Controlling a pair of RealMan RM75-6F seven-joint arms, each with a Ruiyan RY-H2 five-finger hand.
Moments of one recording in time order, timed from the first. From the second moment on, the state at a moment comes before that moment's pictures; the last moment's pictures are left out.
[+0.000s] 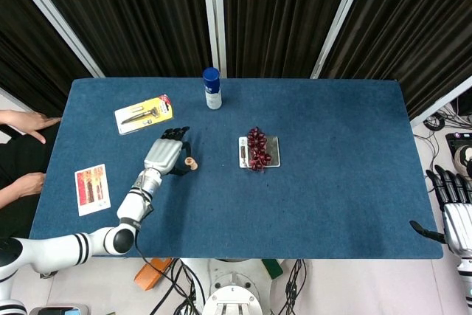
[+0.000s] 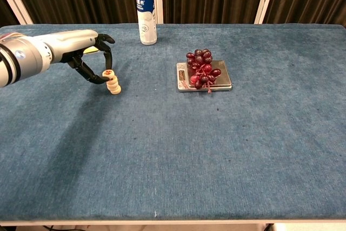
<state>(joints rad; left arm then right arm) -0.78 -1.60 -0.24 -1.44 0.82 0.90 0.47 0.02 -1.09 0.04 -1.51 -1.56 1.54 0.12</state>
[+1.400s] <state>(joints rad) -0.70 -1.48 -0.18 -1.57 0.91 1.08 0.35 0.03 -1.07 0.04 -1.49 -1.54 1.52 0.16</state>
